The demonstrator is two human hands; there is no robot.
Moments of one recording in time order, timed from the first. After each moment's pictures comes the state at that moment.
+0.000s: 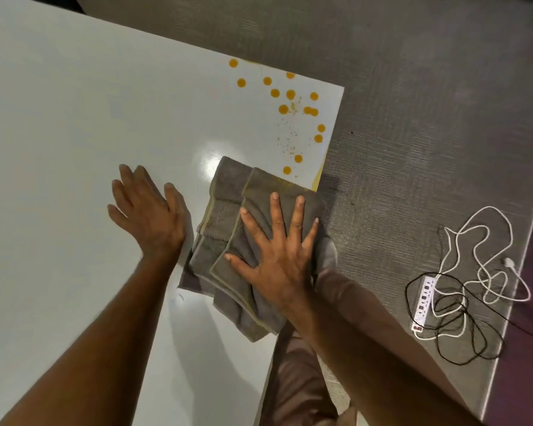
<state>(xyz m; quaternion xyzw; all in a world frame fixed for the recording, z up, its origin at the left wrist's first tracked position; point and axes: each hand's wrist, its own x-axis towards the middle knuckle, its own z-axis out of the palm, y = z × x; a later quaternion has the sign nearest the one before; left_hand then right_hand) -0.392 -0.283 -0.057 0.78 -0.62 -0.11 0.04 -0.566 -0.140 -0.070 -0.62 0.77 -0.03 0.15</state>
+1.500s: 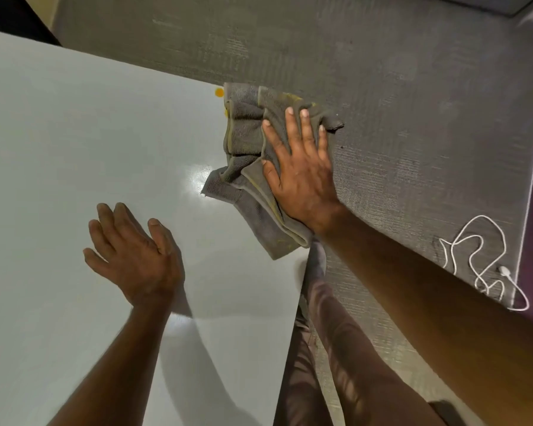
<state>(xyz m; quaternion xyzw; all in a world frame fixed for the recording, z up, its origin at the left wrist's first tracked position) -0.401 -0.288 -0.077 0.79 -0.60 -0.06 0.08 -0.683 -0.316 -0.076 -0.64 0.76 -0.03 0.08</state>
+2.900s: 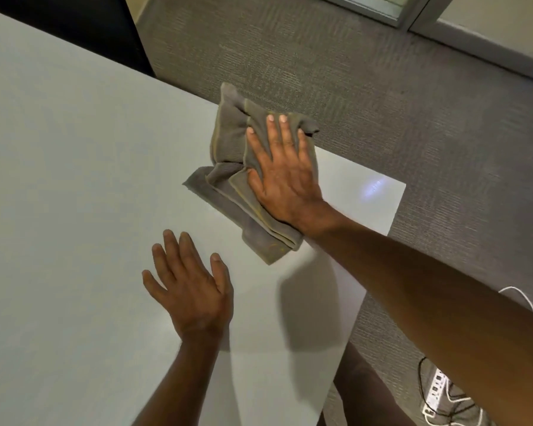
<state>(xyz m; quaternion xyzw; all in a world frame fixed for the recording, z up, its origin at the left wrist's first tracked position) -0.394 -0.288 -0.091 0.80 -0.60 -0.03 0.03 -0.592 -0.445 -0.077 -0.75 0.66 -0.02 0.06</state>
